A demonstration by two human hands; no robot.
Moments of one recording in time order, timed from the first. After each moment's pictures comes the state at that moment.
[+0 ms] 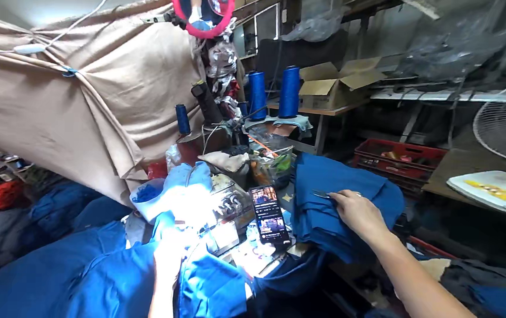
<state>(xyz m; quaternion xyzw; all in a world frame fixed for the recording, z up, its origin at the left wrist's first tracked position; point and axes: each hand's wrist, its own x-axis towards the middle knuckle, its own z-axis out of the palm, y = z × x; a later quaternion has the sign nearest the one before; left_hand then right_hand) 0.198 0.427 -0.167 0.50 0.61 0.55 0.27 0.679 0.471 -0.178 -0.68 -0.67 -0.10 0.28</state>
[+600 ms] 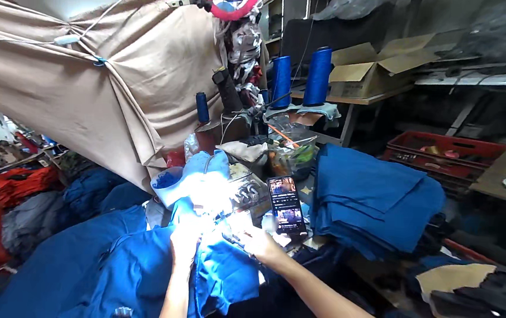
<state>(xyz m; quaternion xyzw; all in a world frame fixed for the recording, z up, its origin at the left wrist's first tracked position) 0.196 0.419 -0.174 0.51 0.59 0.58 0.23 0.423 0.425 -0.190 -0.45 -0.68 0.46 0.34</state>
